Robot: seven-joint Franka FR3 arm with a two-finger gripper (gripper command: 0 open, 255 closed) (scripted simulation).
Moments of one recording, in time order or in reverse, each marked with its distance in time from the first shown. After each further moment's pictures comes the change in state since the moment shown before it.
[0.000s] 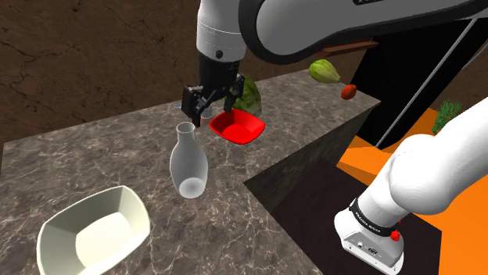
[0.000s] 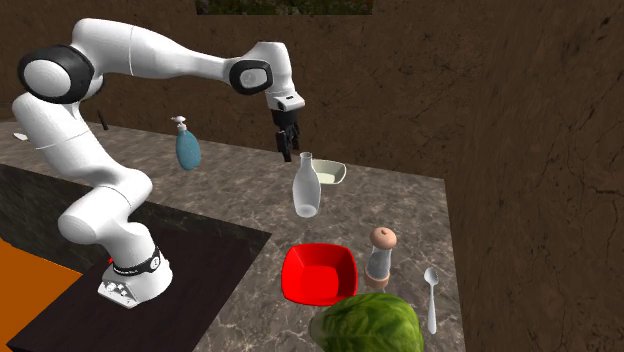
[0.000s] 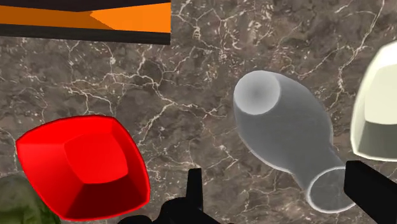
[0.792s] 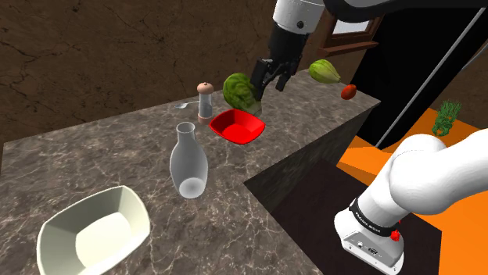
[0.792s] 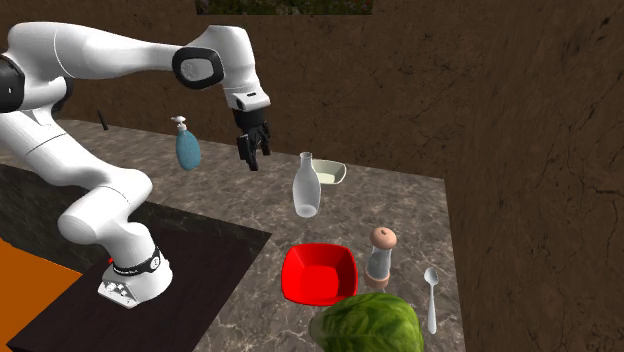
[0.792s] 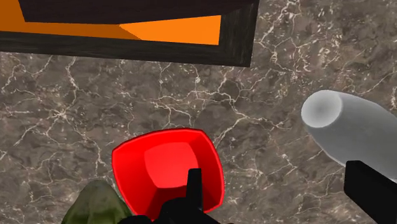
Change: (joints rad) arm 0.000 -0.360 -0.262 -0.218 0.088 -0.145 -0.316
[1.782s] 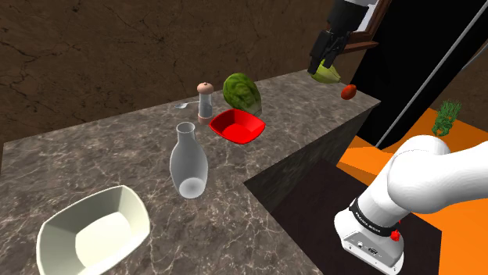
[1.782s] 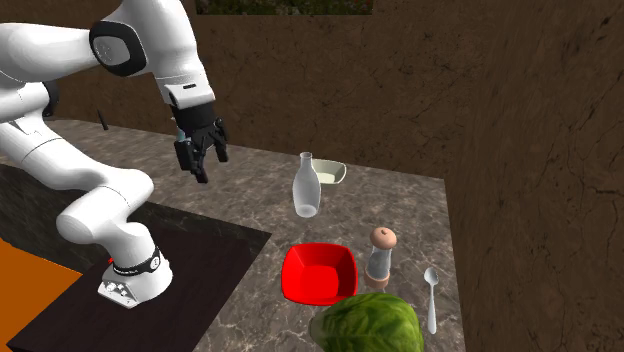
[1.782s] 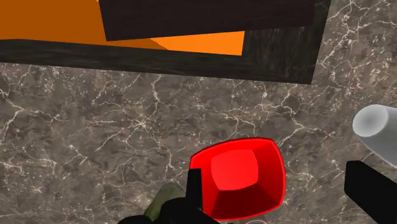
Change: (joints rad) arm -0.062 -0.191 -0.274 -0.007 -0.102 -0.212 -0.288
